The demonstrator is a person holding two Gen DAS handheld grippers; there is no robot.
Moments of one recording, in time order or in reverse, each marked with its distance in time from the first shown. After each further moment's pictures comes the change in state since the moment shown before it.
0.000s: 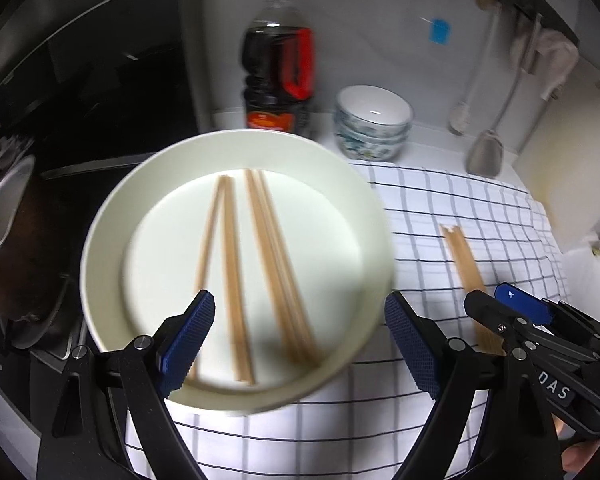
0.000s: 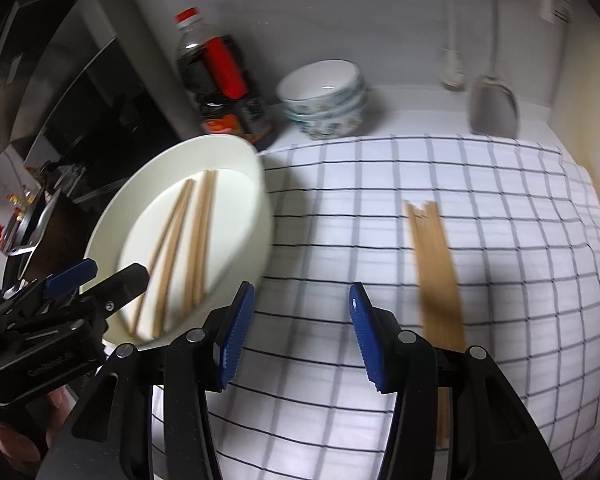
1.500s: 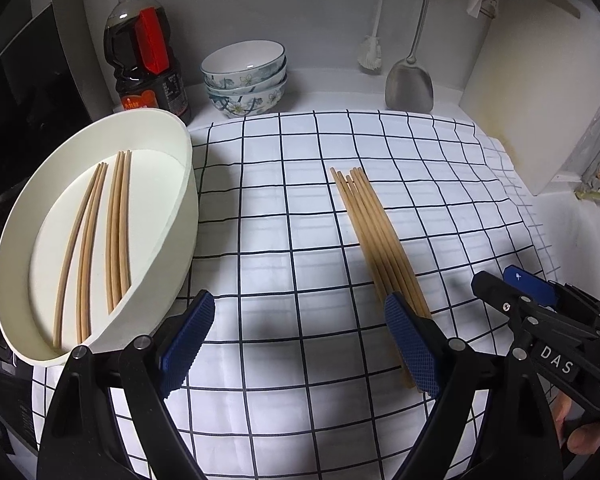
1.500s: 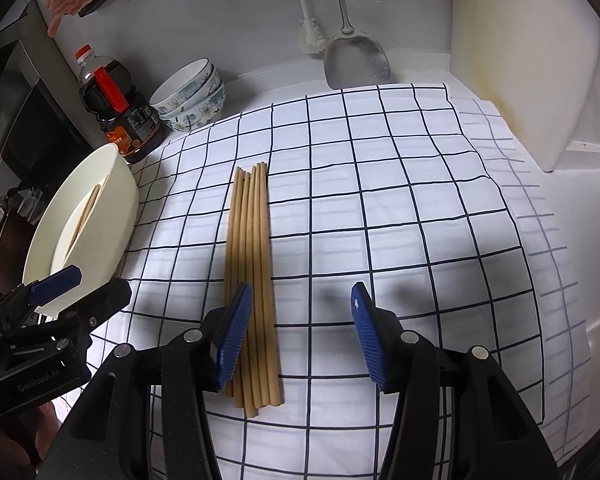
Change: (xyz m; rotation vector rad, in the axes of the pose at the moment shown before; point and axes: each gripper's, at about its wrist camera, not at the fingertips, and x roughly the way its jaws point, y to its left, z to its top) left arm 0.040 -0.135 -0.038 0.133 0.058 -0.051; right arm -0.024 -0.142 -0.045 0.108 -0.005 -0.104
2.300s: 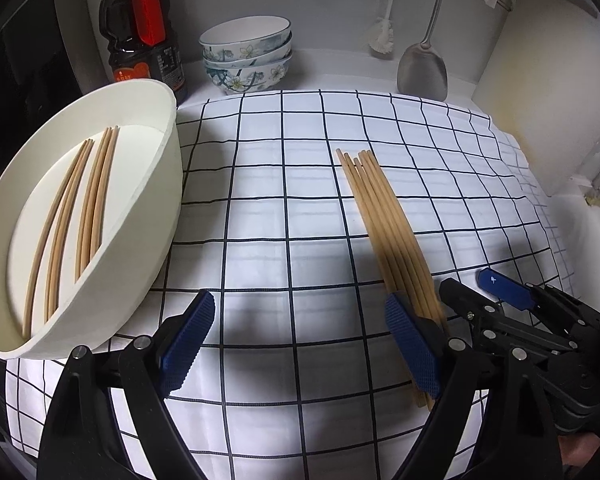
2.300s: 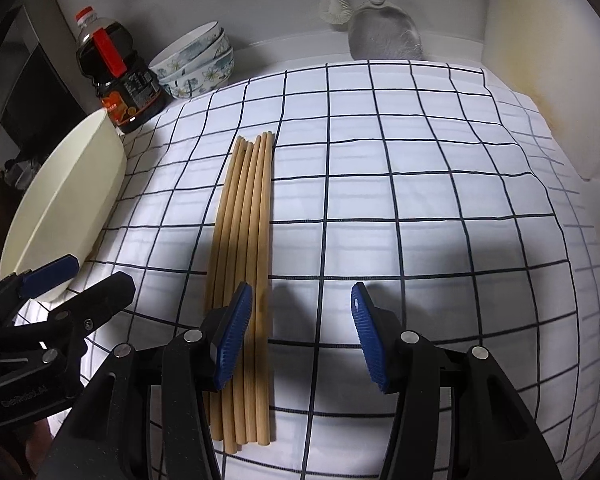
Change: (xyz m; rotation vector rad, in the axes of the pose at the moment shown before) left arm 0.034 -0.003 -0.008 -0.041 0.020 -0.004; right arm 0.055 0.007 -0.002 -0.089 0.047 0.005
